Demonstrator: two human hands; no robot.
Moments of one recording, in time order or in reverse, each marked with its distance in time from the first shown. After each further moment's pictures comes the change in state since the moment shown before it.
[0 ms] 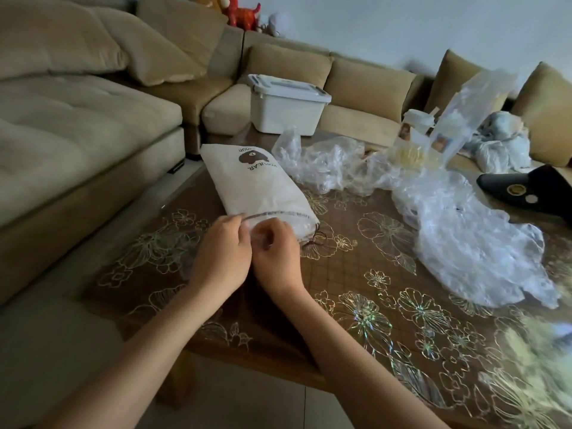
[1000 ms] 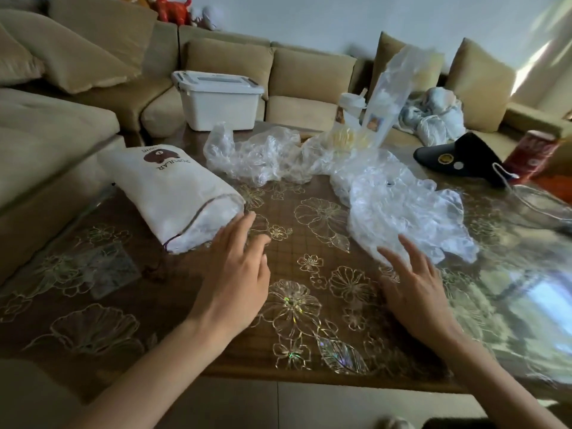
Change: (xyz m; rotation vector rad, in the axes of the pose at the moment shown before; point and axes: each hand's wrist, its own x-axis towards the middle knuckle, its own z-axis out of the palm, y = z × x) left_hand -0.050 0.063 0.062 0.193 -0.071 0.514; right_hand -0.075 0.130 -0.248 -0.853 0.109 -0.001
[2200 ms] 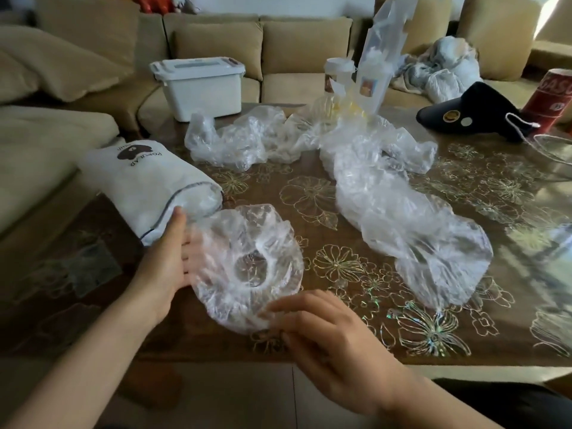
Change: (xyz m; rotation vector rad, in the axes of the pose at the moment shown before) left_hand 0.014 -0.007 -0.030 -0.951 -0.106 -0.924; right_hand -0.052 -0.082 -0.011 0.645 -0.094 -0.598
